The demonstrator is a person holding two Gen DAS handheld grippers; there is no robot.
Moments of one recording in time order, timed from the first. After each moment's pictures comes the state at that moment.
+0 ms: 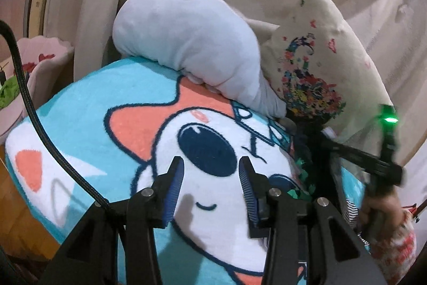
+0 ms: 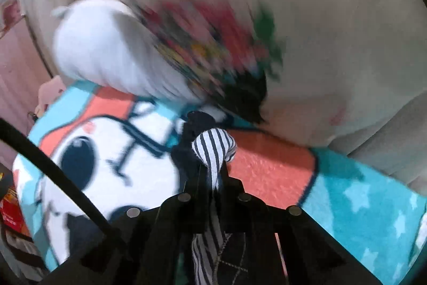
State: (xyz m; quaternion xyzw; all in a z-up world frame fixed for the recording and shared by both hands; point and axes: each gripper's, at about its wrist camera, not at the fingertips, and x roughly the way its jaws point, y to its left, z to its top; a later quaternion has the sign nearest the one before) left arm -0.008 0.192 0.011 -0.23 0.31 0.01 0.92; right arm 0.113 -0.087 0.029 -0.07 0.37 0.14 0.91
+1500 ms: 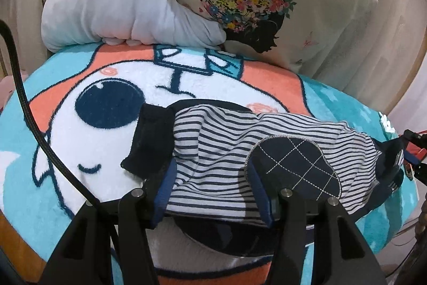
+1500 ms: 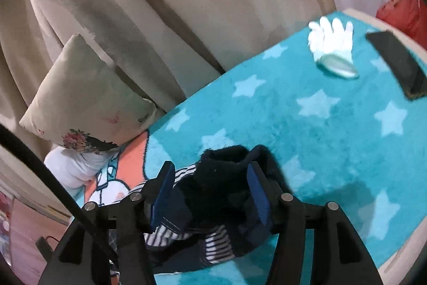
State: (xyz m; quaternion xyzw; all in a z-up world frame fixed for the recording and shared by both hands) left arm 0.021 0.042 -0.036 -0.08 0.39 -0.05 0.92; right arm -0.081 -0.363 0.004 0.33 0.31 -0.08 0.89
